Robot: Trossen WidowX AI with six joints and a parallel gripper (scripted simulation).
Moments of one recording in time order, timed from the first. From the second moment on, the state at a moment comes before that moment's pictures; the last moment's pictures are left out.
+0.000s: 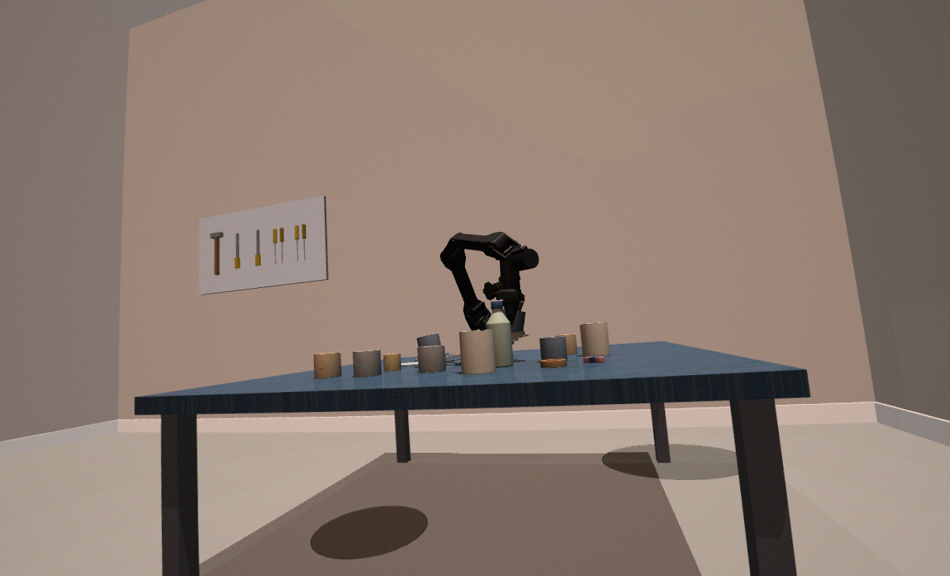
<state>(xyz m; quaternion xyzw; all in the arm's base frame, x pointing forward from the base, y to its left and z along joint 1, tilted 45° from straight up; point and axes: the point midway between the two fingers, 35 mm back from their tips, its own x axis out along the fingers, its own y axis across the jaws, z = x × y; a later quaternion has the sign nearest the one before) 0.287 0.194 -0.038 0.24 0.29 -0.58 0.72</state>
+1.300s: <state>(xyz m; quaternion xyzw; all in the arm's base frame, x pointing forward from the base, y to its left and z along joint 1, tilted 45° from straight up) 0.274 0.234 -0.001 0.25 0.30 -0.57 0.72</state>
